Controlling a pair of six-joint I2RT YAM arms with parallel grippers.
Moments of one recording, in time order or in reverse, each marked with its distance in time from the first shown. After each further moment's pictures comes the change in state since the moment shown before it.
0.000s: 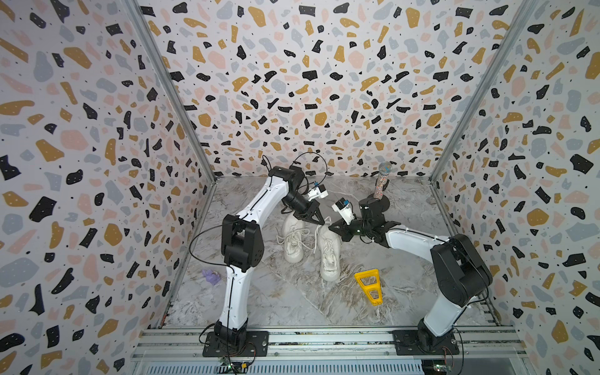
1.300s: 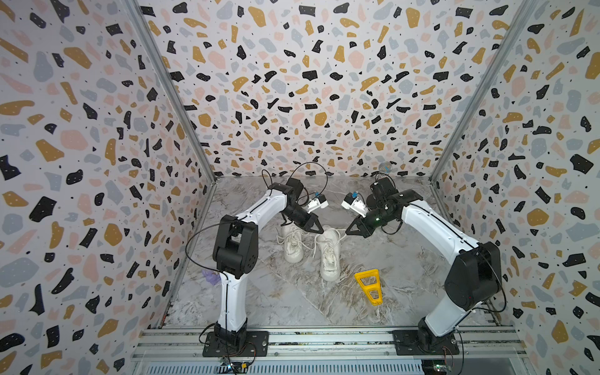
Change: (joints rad) left arm -0.017 -0.116 -0.383 0.389 -0.014 0.133; right arm -0.096 -0.031 0.446 -1.050 -0.018 -0.320
